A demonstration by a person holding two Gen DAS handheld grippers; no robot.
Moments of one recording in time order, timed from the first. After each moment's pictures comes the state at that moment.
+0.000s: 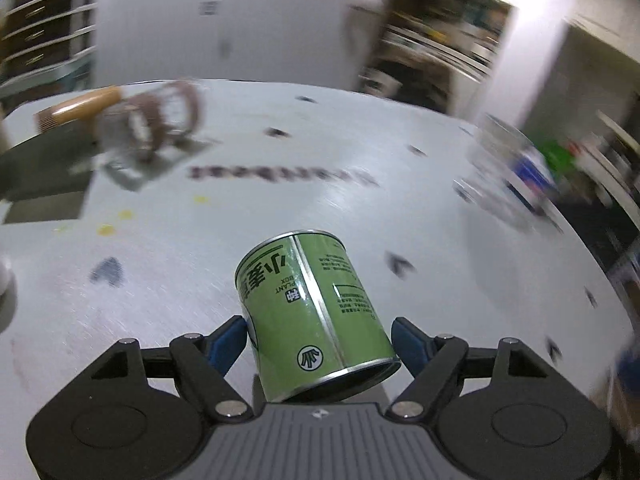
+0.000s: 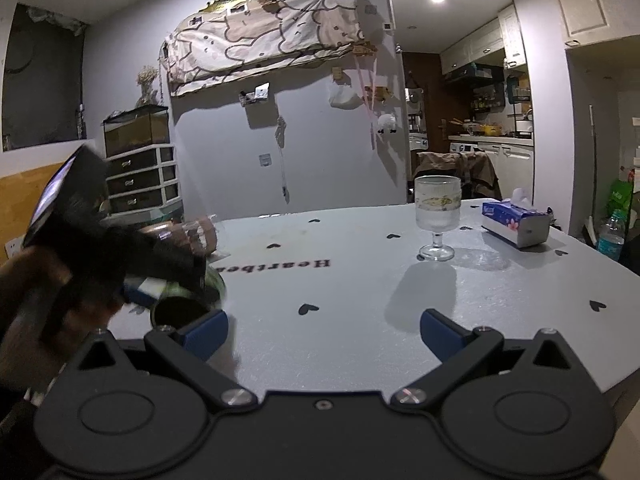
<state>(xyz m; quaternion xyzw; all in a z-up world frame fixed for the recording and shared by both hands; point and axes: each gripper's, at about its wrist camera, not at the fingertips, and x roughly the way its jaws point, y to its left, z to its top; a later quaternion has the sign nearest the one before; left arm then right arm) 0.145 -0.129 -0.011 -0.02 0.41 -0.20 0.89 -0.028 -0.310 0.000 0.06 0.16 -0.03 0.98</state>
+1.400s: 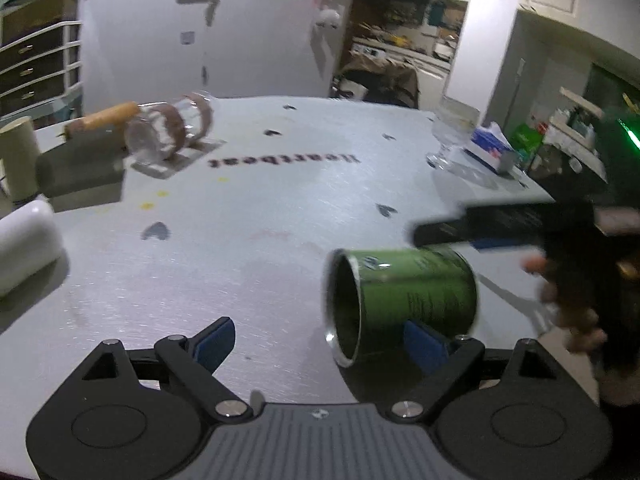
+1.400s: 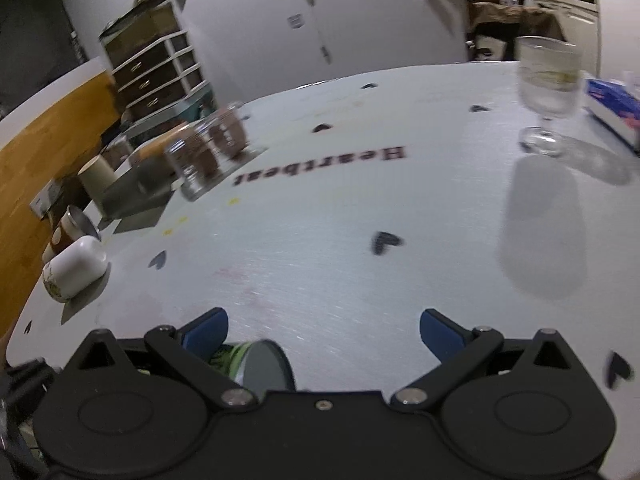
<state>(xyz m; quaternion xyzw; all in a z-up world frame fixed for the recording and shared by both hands) 0.072 -0.066 -0.014 0.01 0.37 -0.22 0.90 0.107 -0.304 -0.016 0.13 0.39 0.06 0.91</state>
